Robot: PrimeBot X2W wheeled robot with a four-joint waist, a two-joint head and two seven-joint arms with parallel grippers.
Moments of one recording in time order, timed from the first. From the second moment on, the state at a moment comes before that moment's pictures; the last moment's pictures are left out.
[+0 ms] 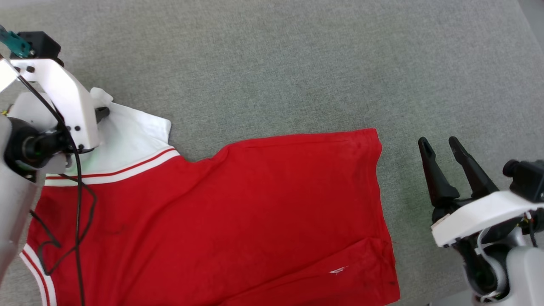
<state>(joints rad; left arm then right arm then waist) -0.86 0.68 -0.51 0.43 -0.95 0.03 0.83 -0.18 -0.06 -0.03 -0.05 0.39 0.13 0.13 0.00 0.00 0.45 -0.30</state>
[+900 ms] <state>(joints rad) -0.86 0.56 -0.52 0.35 -0.94 -0.03 0.64 -0.45 -0.38 0.15 0.20 0.60 0.13 0.87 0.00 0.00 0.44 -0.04</state>
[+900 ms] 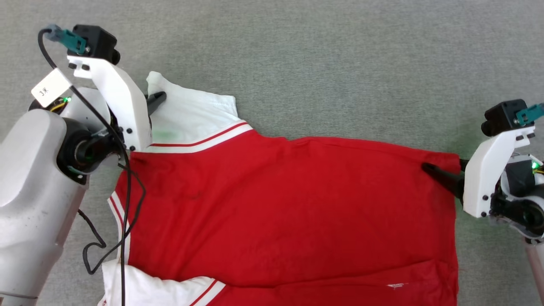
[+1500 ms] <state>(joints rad) -0.72 0.59 -0.50 0.33 -0.92 -0.04 0.46 -0.38 -0.34 0.02 0.10 0.54 0.13 0.79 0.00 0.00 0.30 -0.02</state>
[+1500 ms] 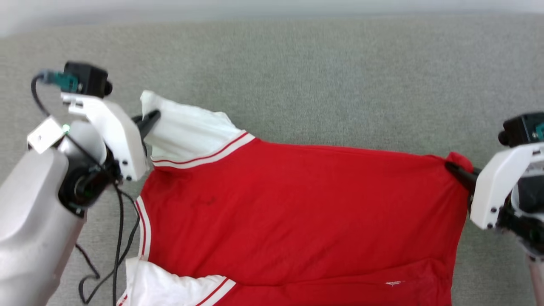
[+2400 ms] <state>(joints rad) 0.04 0.61 -0.46 0.09 -1.06 0.14 0.26 0.09 -0.18 -0.04 0.14 0.50 0.13 0.50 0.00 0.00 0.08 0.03</state>
